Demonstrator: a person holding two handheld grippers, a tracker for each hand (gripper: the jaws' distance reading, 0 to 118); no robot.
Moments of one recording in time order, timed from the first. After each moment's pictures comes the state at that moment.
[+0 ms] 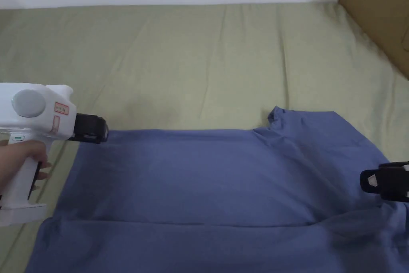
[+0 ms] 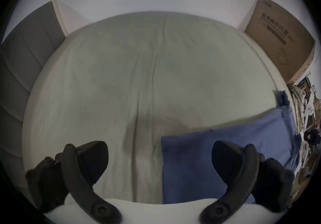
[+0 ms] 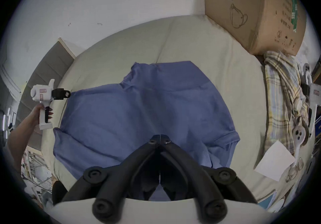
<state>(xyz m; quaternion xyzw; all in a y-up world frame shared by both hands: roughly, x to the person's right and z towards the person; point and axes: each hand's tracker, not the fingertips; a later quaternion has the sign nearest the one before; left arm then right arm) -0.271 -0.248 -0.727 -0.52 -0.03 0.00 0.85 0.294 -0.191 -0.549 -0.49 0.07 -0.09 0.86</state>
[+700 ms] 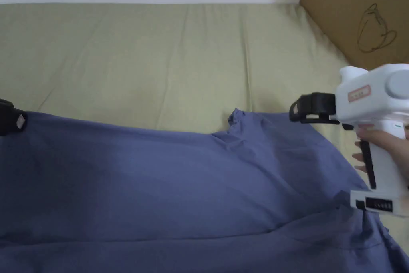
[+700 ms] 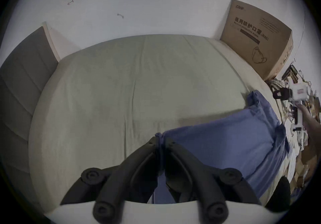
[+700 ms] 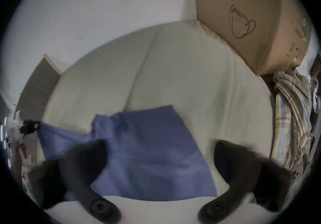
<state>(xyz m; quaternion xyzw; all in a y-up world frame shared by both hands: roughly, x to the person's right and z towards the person) -0.264 -0.169 -0.691 -0.46 -0.11 -0.01 0.88 0.337 -0.213 -0.710 -0.50 0.00 -0.09 0.86</state>
